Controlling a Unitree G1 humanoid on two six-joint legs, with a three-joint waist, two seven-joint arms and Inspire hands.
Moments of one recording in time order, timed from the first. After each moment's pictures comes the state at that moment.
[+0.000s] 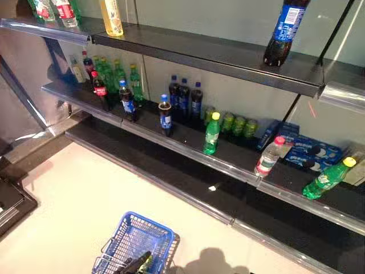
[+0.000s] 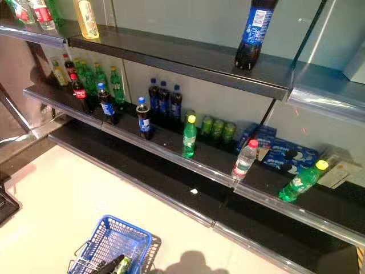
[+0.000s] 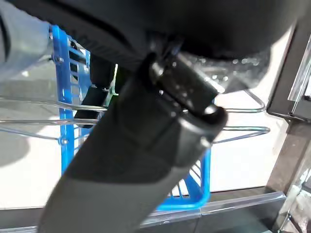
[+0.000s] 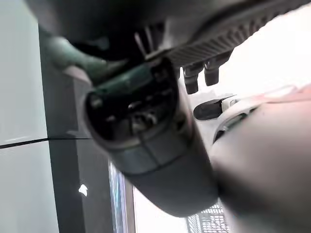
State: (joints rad) left arm 0.07 0.13 -0.02 1.27 -0.91 -0.22 0.03; right arm 0.07 -0.18 0.14 1.29 0.40 -0.02 -0.02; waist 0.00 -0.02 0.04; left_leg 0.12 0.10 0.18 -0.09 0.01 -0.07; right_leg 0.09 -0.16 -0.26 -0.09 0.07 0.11
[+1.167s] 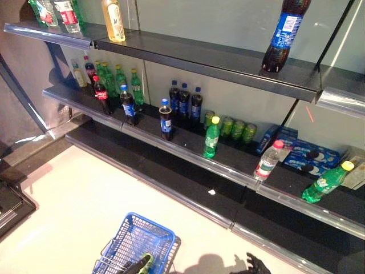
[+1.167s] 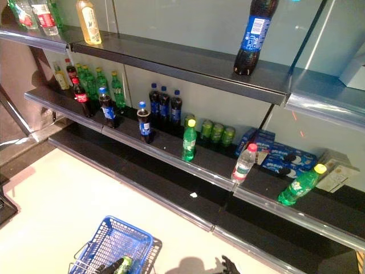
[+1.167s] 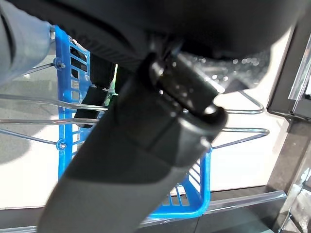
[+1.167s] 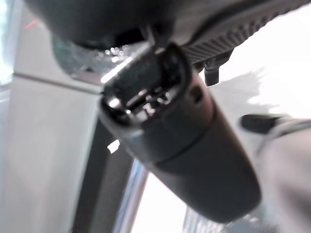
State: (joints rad) left arm 0.11 0.13 -0.03 1.18 -0.90 -0.19 0.08; right arm 0.16 -0.27 0.35 0.83 0.19 -0.07 -0.17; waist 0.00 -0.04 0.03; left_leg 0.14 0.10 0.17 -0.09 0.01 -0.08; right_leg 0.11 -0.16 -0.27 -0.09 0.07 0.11
